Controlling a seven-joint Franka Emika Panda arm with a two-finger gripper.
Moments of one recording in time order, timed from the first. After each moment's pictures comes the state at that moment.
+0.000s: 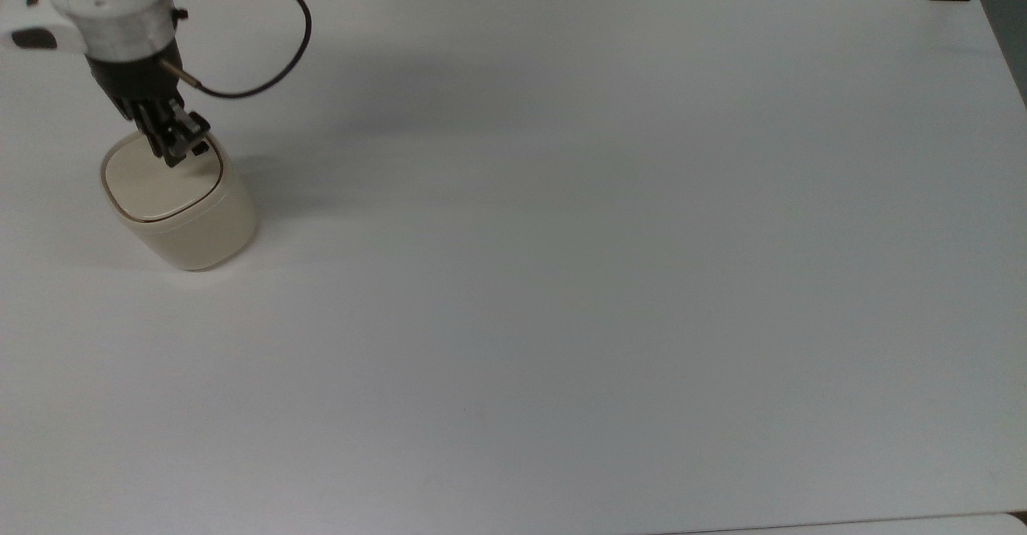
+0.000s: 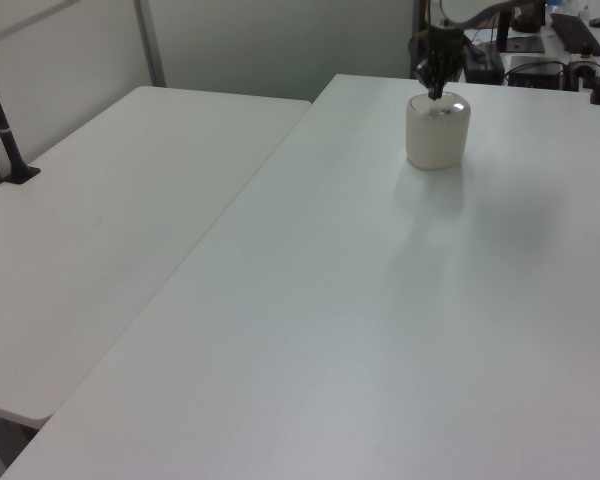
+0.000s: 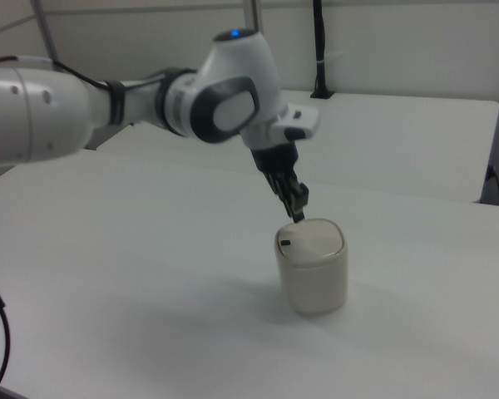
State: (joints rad) arm -0.05 0.32 -0.31 -1.57 -0.02 2.05 0.25
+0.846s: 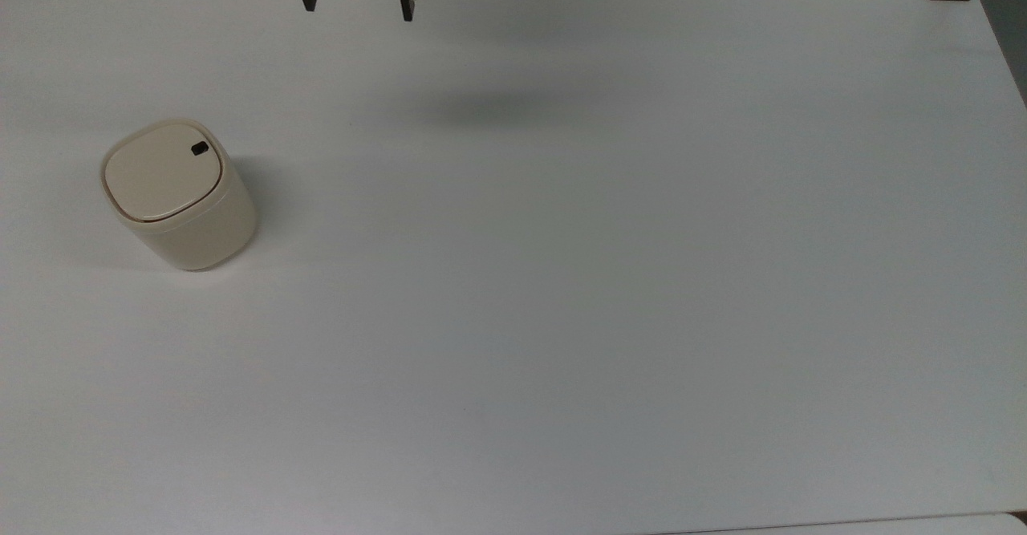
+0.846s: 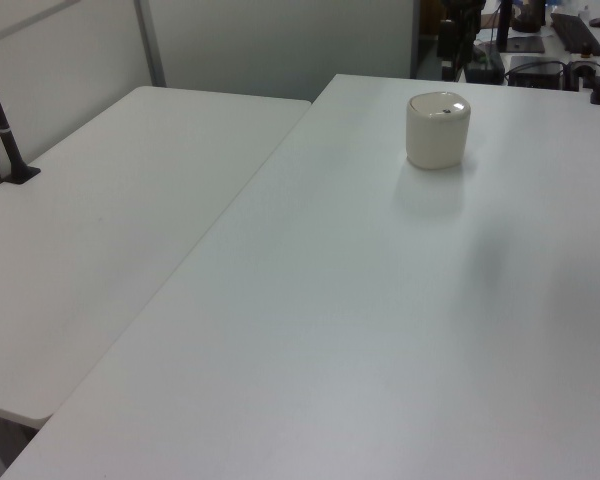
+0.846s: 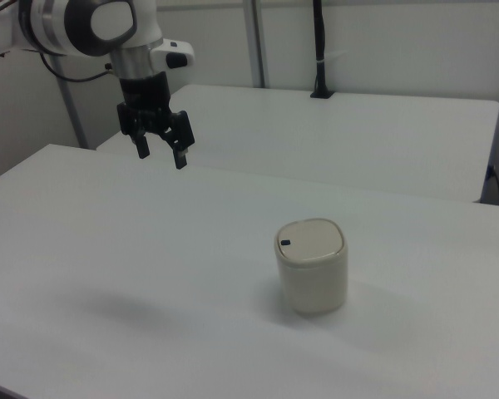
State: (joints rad) arm 0.00 0.05 -0.04 -1.58 0.00 1.62 0.03
